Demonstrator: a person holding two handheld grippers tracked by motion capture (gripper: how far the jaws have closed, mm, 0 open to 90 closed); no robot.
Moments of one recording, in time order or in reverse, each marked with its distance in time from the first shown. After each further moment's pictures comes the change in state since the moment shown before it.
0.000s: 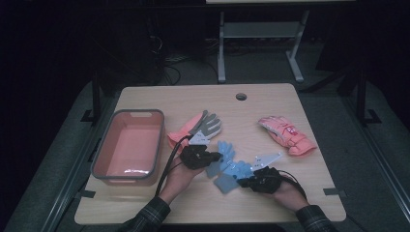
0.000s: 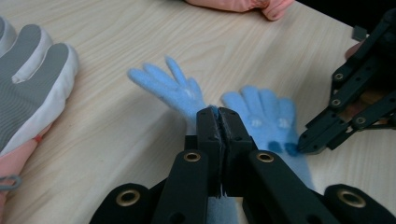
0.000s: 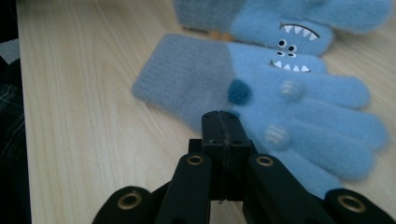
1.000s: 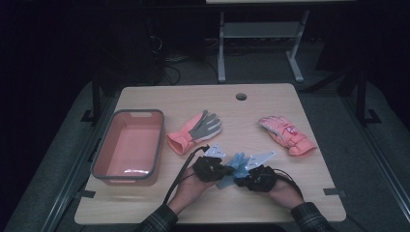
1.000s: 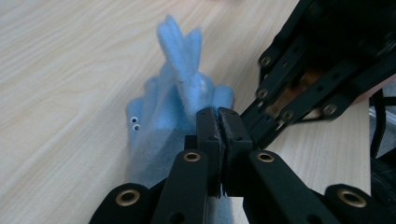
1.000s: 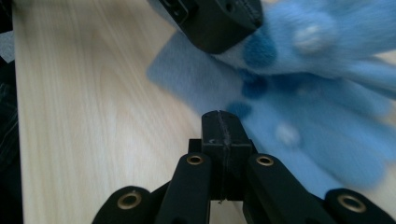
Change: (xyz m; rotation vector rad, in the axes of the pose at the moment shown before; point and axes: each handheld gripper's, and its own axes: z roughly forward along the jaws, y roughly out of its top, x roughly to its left) left arm -0.042 -0.005 0.025 0.069 -0.085 0.044; right arm 0.002 0.008 0.007 0.027 0.000 -0.013
